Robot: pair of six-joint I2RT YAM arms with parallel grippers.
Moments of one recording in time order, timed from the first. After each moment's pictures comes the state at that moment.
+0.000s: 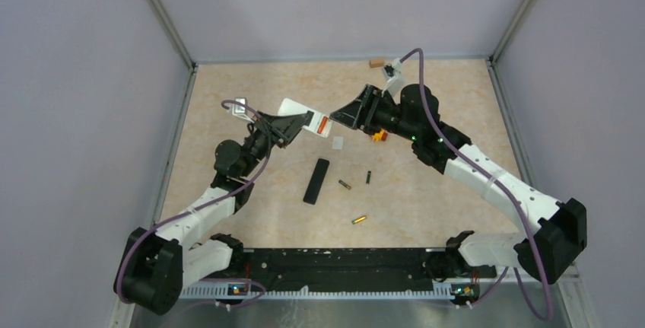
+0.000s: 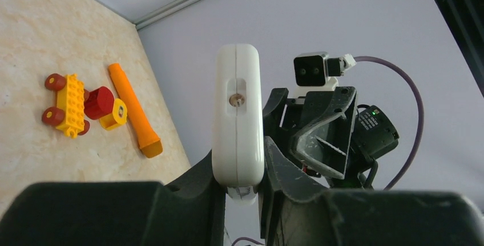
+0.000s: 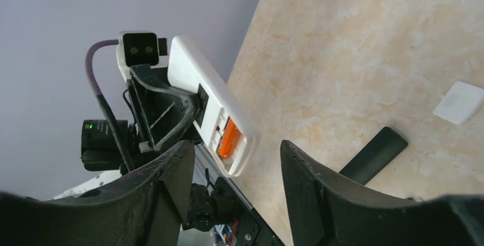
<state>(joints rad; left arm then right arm) -0.38 1.07 0.45 0.92 0.33 -1.33 0.67 1.23 1.10 -0.05 -0.26 0.86</state>
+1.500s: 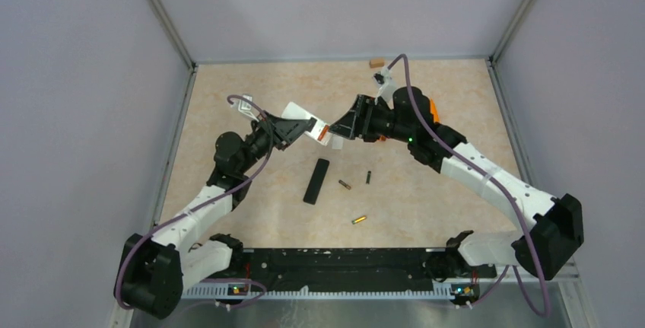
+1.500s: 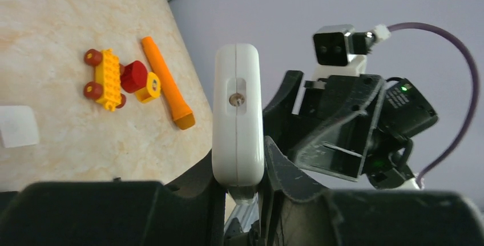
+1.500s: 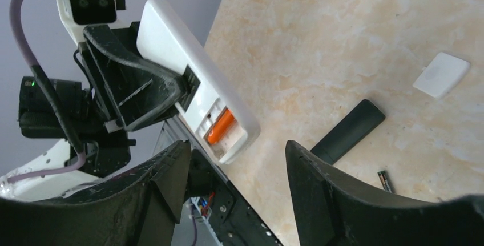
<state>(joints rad) -0.36 1.06 0.49 0.76 0.45 -1.22 0.68 1.29 1.10 -0.12 -0.30 0.77</state>
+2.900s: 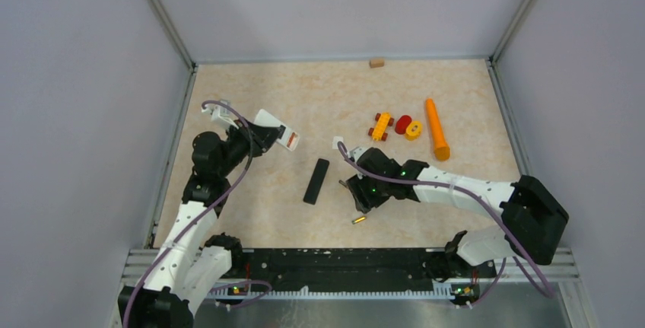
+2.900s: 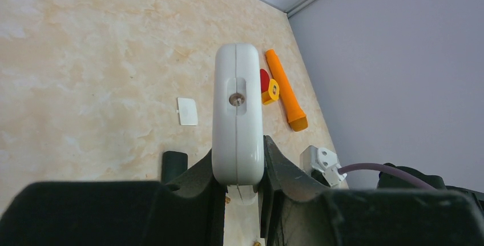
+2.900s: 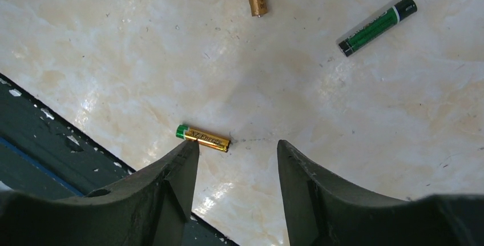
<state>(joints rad) -0.14 0.80 0.56 0.15 0.43 -0.78 0.93 1.36 0.80 -0.48 -0.03 0.28</state>
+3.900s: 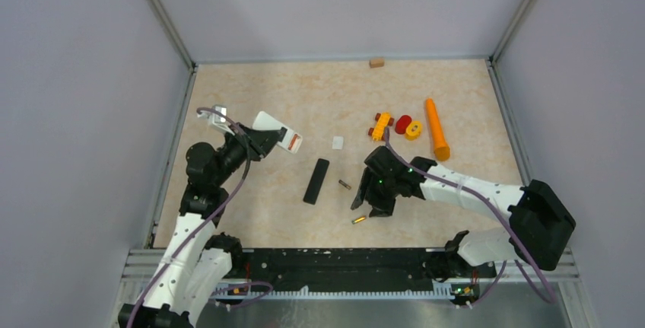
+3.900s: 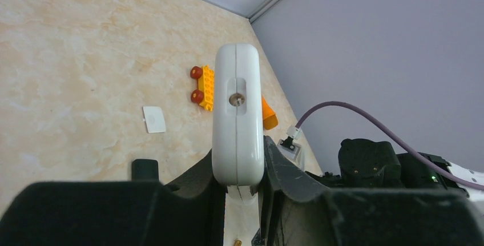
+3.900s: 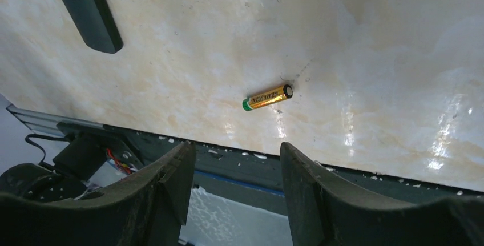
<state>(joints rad) -0.14 0.71 0.52 0.23 0.51 -0.83 0.87 1.32 0.82 -0.64 -0.10 1.16</state>
